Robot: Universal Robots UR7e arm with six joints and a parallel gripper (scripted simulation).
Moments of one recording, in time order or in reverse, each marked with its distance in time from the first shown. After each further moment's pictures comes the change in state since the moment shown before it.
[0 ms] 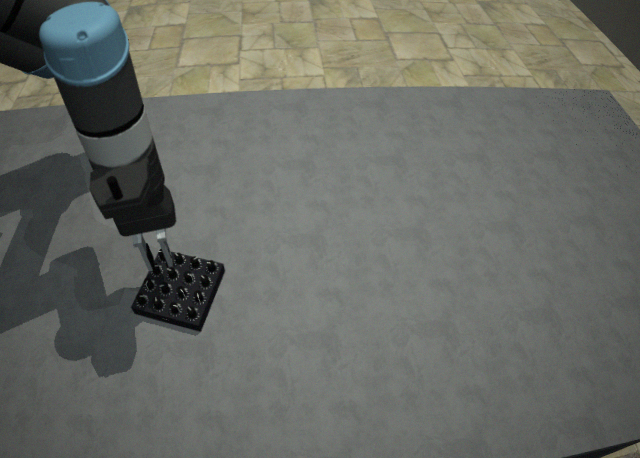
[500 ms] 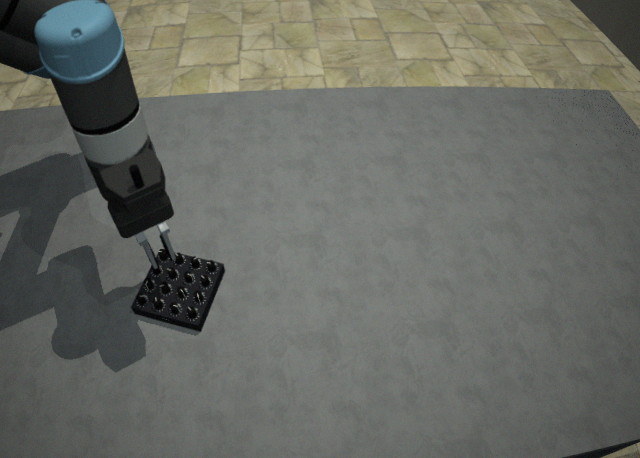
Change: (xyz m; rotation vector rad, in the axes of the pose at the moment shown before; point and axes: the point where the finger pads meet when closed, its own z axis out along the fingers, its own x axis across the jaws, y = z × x) arm -0.004 0.005 -0.002 -0.001 0.000 -0.318
